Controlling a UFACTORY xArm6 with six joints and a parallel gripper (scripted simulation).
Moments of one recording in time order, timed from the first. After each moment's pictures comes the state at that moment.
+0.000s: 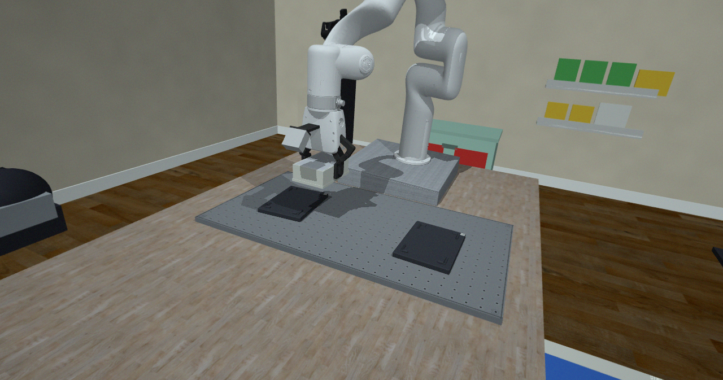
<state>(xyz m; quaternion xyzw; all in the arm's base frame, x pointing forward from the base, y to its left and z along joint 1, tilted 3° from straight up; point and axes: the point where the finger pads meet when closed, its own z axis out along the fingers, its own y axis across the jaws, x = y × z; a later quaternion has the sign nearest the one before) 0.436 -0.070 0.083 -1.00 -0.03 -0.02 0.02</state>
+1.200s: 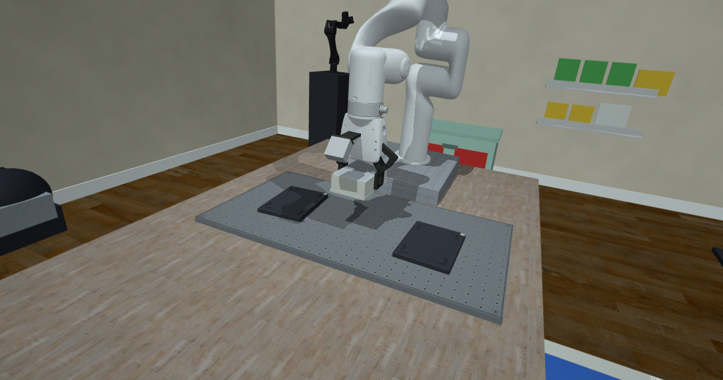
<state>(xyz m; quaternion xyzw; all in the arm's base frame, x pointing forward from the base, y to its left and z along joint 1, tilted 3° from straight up) 0.432 0.036 0.087 -1.00 -0.03 -0.02 0.02</state>
